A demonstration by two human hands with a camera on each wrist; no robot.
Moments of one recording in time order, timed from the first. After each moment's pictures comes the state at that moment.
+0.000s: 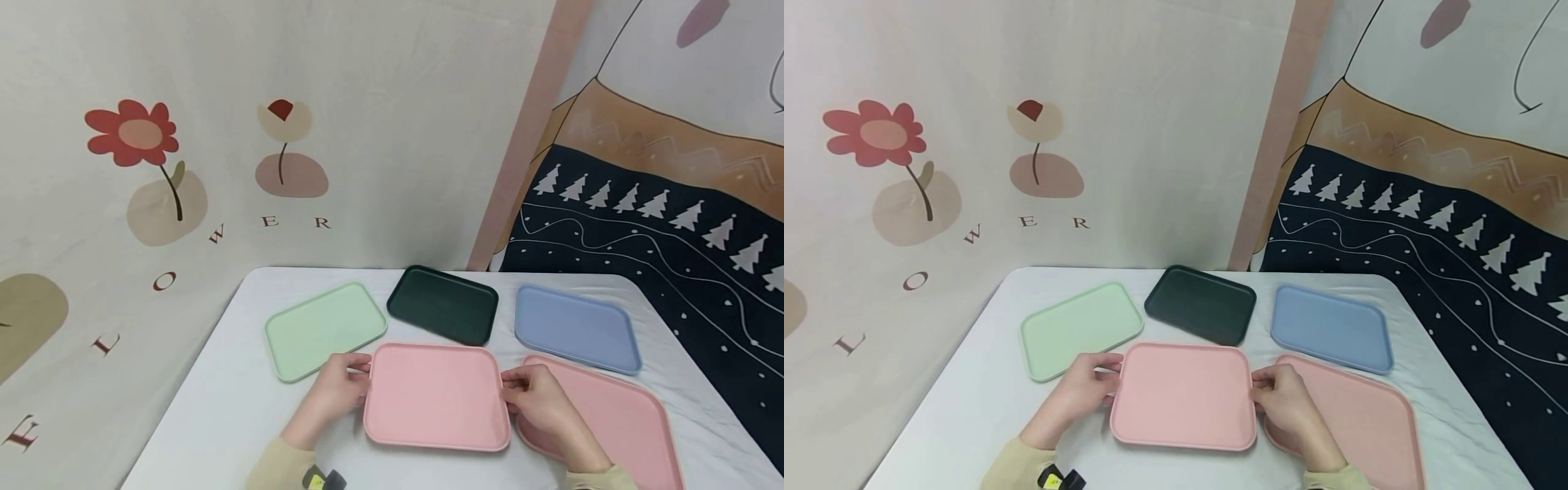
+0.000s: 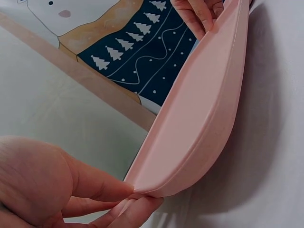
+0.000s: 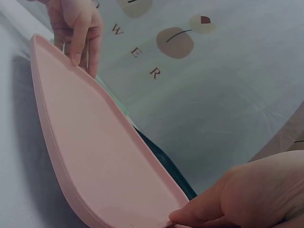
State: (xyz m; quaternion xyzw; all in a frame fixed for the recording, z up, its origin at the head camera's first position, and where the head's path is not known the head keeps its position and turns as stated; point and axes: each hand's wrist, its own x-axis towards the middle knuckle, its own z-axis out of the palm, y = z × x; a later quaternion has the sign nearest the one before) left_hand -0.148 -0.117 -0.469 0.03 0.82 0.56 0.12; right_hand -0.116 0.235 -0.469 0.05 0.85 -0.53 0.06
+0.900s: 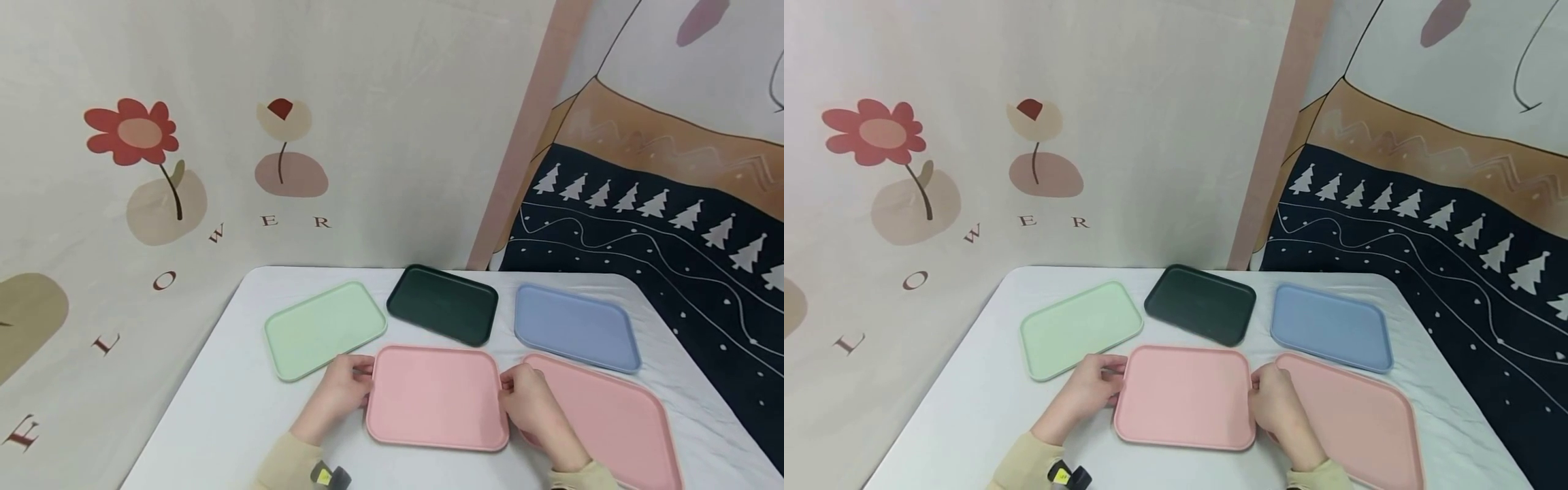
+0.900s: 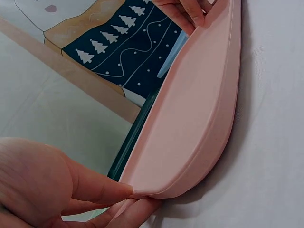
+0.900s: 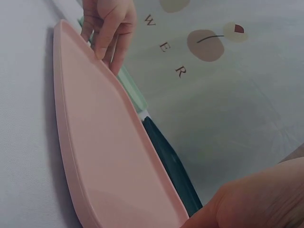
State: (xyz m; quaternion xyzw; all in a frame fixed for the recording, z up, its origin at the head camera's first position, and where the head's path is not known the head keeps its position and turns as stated) left_hand -0.157 -0.110 -0.486 0.01 0.83 0.54 0.14; right_hand -0.116 0.220 -0.469 0.01 0.94 -0.35 0.01
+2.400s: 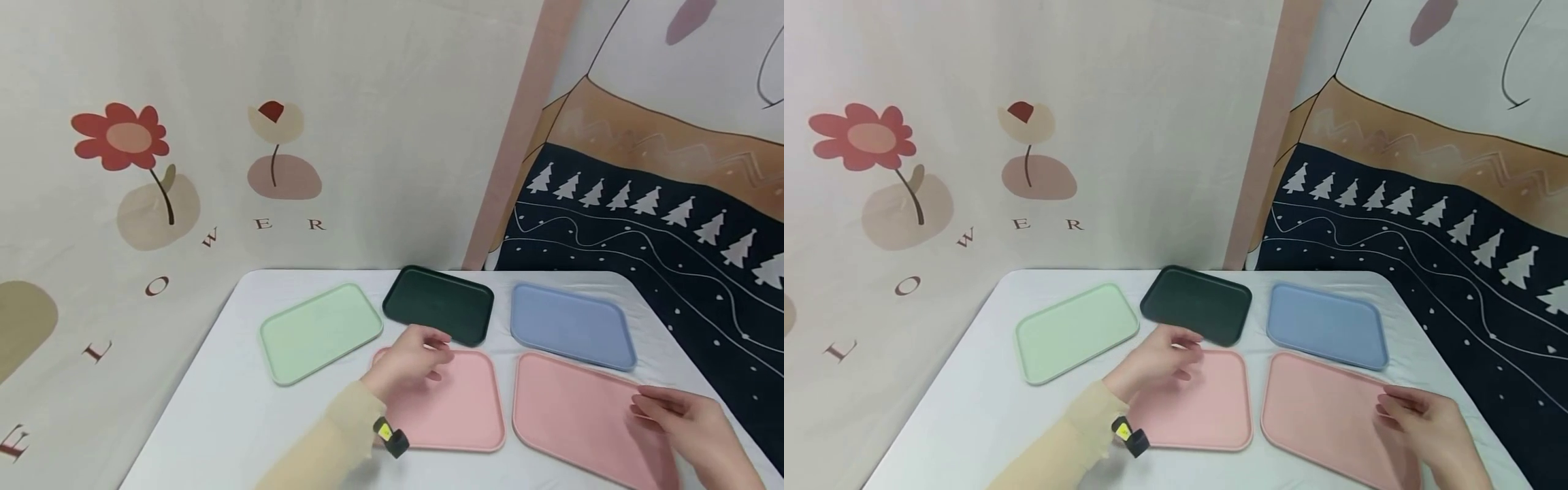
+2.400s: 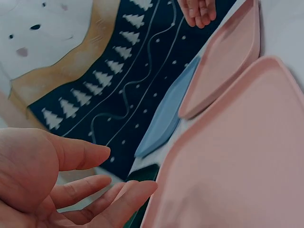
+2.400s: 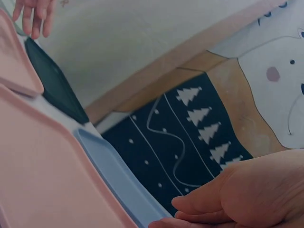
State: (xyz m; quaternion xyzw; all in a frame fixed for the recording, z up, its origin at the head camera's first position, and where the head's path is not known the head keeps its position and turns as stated) left_hand -0.193 -0.002 -0.451 0.12 0.76 0.60 0.22; right_hand -0.055 0.411 -0.444 0.21 0.87 -0.45 0.05
